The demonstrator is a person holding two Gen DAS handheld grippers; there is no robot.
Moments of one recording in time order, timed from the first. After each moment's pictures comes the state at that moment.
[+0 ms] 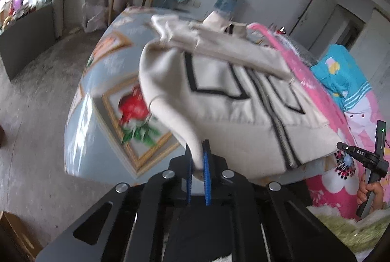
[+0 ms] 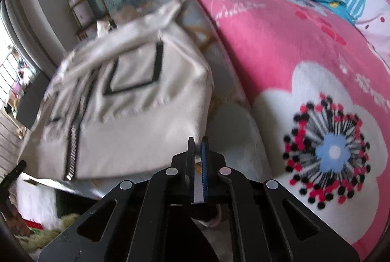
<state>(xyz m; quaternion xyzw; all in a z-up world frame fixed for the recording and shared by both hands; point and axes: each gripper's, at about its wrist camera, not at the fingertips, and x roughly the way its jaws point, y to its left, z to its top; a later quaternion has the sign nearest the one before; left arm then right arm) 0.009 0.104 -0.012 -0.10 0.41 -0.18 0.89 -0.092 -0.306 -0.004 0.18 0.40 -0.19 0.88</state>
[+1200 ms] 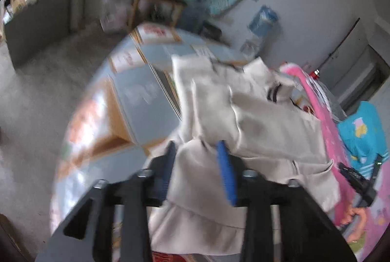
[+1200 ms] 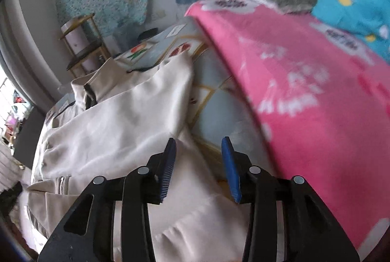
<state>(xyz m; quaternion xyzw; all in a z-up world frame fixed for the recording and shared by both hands) 0.209 0.114 0.007 -0.17 0.40 -0.09 0.90 0.126 -0.392 0.020 0.19 0.35 -0.20 0.90</state>
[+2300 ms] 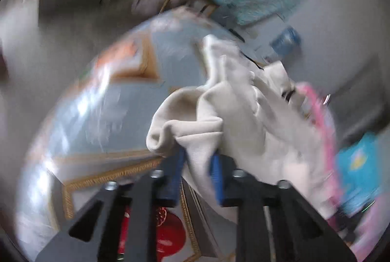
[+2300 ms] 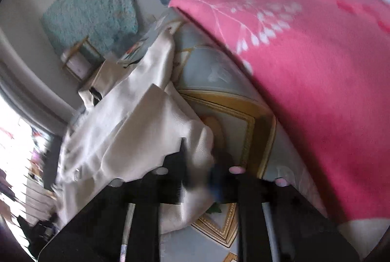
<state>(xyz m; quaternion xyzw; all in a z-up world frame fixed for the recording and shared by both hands) 0.162 0.099 -0.024 -0.23 0.40 -0.03 0.89 0.086 -0.386 -0.020 0.30 0.32 -0.19 0.88</state>
